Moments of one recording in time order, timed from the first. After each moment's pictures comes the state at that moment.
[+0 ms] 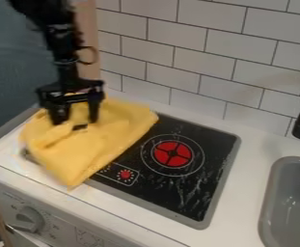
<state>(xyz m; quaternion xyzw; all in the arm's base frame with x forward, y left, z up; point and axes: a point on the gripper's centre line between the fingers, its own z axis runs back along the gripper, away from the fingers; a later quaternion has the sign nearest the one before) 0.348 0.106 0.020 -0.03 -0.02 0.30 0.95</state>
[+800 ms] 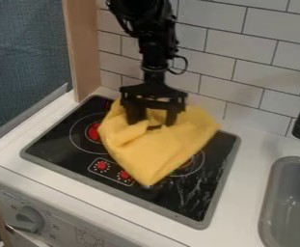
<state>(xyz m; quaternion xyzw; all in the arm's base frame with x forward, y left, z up) 0.364 -0.008 0.018 -0.01 -0.01 0.13 0.99</state>
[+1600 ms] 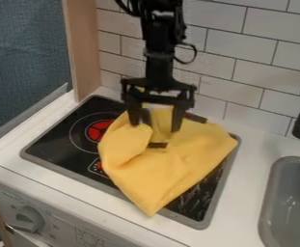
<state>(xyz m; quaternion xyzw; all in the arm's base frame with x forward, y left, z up) 0.337 -0.015 0.063 -0.02 0.00 0.10 1.00</state>
